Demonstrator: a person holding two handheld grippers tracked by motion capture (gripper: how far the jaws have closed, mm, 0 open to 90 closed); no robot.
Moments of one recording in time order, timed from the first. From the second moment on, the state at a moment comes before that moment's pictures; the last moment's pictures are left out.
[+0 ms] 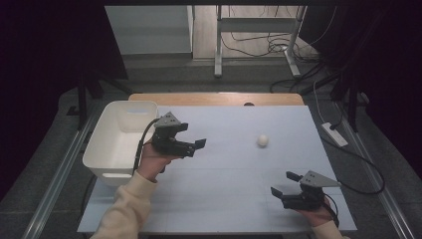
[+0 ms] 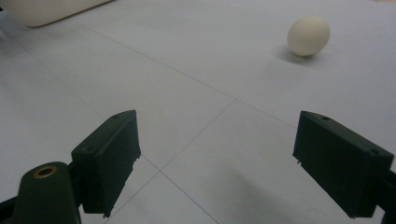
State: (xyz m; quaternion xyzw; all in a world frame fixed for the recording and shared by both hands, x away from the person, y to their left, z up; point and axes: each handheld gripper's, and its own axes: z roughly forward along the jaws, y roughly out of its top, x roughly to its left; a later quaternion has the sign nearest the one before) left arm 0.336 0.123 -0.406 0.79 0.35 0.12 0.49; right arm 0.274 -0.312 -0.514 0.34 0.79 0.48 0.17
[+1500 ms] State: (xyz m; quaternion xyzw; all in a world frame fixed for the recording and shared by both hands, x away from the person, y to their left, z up) left arm 0.354 0.075 -0.426 0.81 0.33 0.11 0.46; right arm 0.273 -0.312 -0.514 0.34 0.79 0.48 0.17
